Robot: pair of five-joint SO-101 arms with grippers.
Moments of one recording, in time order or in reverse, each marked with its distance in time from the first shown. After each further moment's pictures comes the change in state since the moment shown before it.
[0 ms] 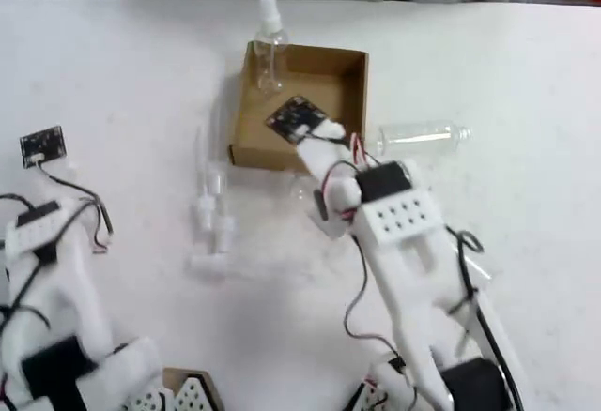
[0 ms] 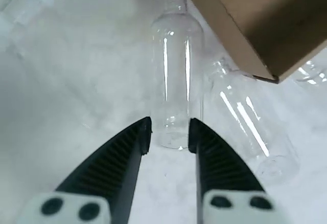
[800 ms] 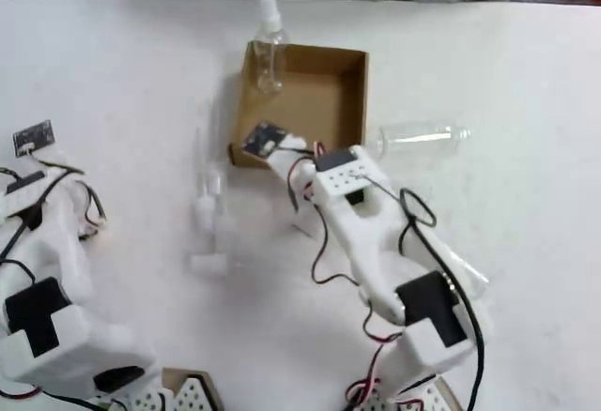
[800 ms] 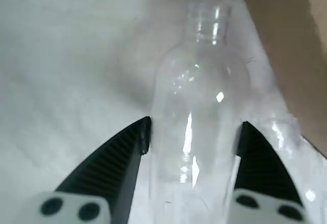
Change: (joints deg) left arm -1.4 18.4 -15.9 6.1 3.8; right arm -2.6 28.3 -4.0 -12.6 5.7
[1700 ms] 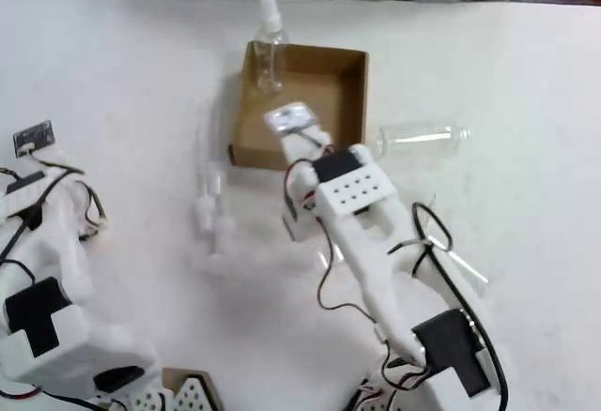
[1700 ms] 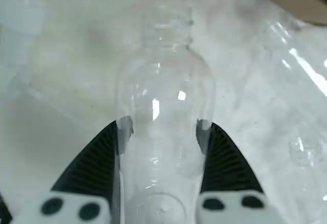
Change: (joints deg) left arm 0.0 0.0 0.0 0.2 0.0; right arm -2.7 -13.1 -0.5 14.6 -32.3
